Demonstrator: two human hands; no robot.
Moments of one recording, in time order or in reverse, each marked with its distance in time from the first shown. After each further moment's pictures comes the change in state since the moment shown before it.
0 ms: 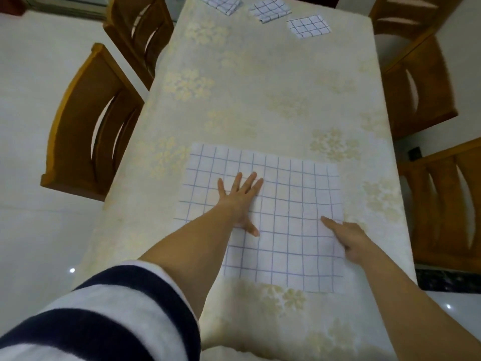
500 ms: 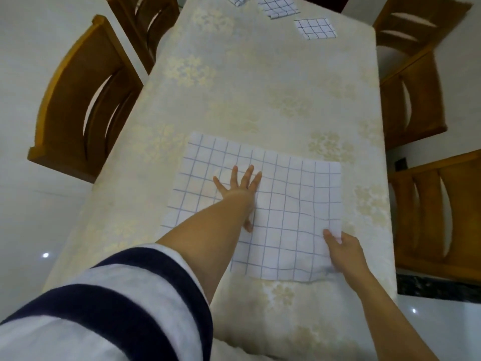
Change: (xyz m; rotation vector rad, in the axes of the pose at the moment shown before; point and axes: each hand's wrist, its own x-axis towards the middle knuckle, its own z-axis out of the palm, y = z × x) left_hand 0.000 0.034 -0.018 -0.064 -0.174 -0.245; right_hand -0.058 0.023 -0.003 -0.367 0.186 -0.358
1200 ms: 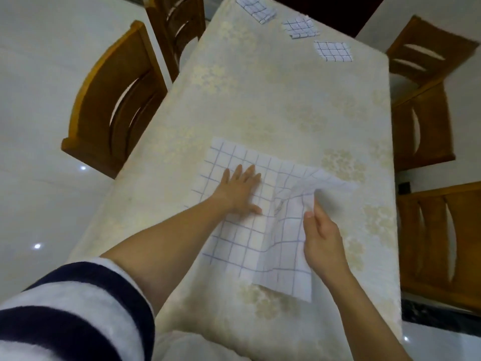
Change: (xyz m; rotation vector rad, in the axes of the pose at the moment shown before) left_hand -0.002 -0.075 0.004 -0.087 0.347 0.273; right_hand -0.090 -0.142 0.038 0.012 -0.066 -0.430
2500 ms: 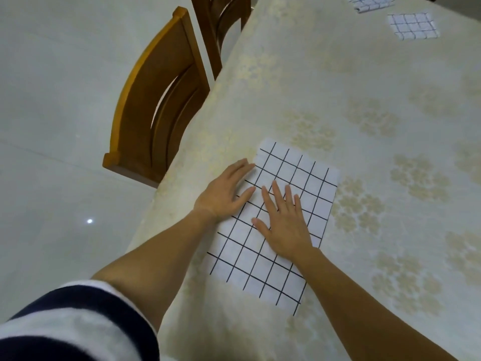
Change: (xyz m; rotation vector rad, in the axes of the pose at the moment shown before) left_hand -0.037 -0.142 0.022 -0.427 0.569 -0.011; right_hand 0.121 0.034 0.191 -0.800 -0.377 -0.424
